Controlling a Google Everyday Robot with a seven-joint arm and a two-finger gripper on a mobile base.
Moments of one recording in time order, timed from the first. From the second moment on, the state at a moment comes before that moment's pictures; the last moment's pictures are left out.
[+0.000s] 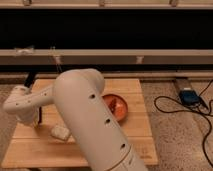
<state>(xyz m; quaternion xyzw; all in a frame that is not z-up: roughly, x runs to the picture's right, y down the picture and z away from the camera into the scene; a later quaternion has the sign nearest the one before) -0.419 0.192 0.827 -0.09 -0.31 -0.80 0.51</state>
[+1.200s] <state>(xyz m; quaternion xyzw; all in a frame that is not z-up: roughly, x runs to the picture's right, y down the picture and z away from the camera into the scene) -0.388 0.125 0.851 -0.05 -0.29 -0.77 0.56</state>
